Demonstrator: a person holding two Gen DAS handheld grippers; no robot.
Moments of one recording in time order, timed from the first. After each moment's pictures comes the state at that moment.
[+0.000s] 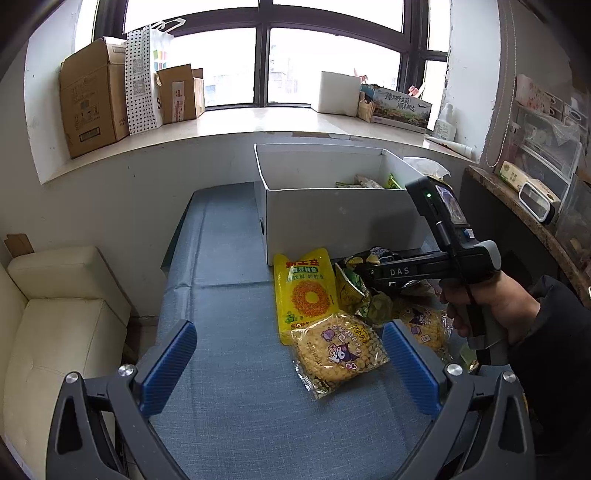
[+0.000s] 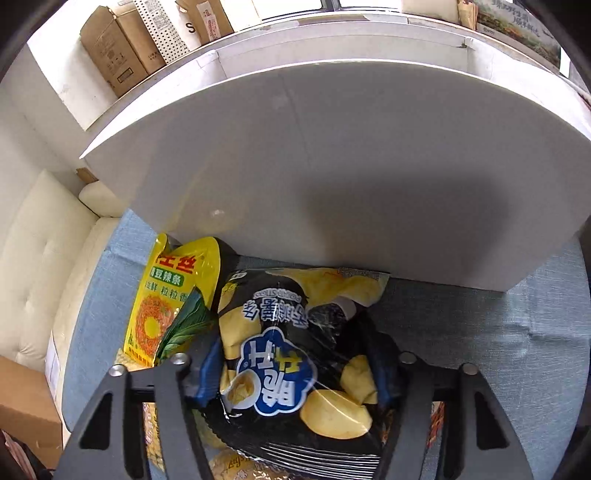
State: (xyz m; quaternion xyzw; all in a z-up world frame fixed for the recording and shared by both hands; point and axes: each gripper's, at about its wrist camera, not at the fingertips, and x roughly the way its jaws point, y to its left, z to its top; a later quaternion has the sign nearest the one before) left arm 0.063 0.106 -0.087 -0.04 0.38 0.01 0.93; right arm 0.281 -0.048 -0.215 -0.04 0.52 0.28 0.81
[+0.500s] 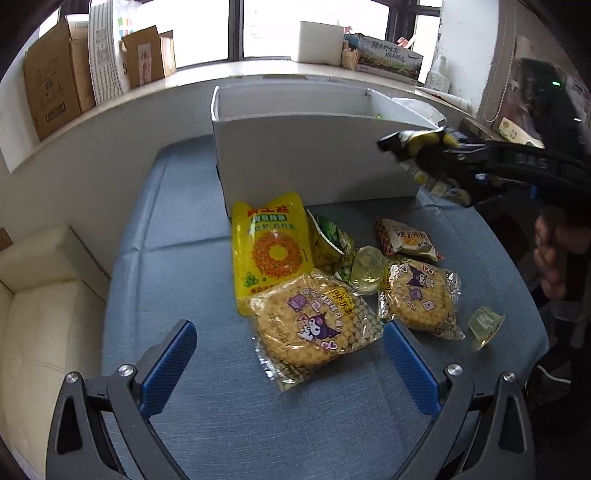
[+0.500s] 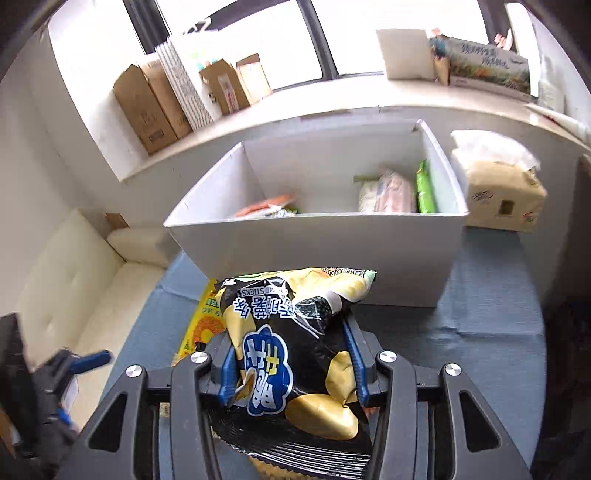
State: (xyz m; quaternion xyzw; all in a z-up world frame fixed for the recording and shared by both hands) left arm 0.099 0.071 -0.150 -0.04 0.46 -0.02 0.89; right arm 0.219 -0.133 -0.133 0.02 0.41 0.30 0.86
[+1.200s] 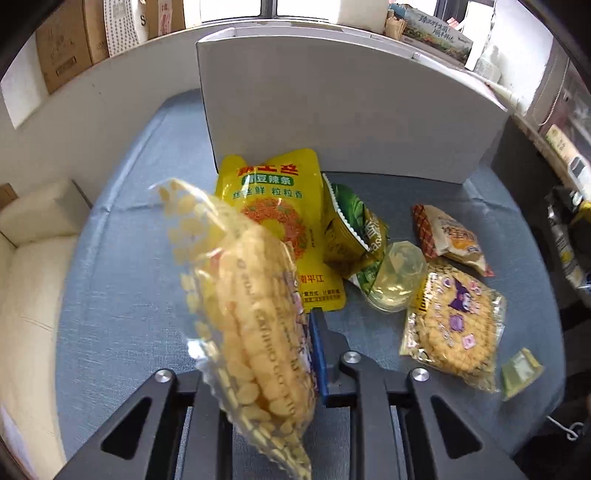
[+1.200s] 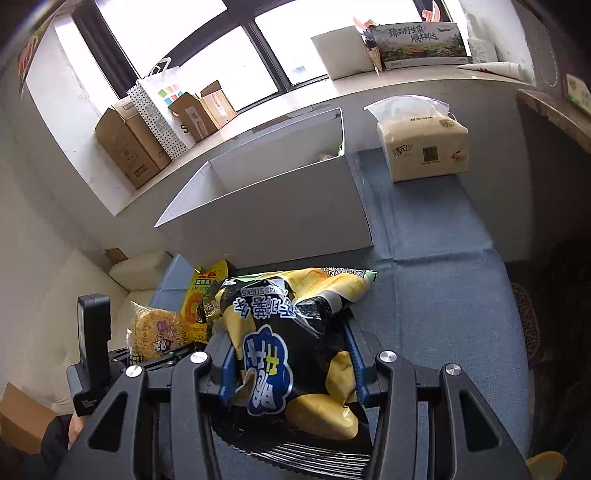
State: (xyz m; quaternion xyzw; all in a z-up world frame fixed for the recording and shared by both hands) left arm 0.134 0.051 -0.185 -0.08 0.51 0.03 0.86; right arm 0.183 -0.201 -0.146 0.11 0.42 0.26 0.86
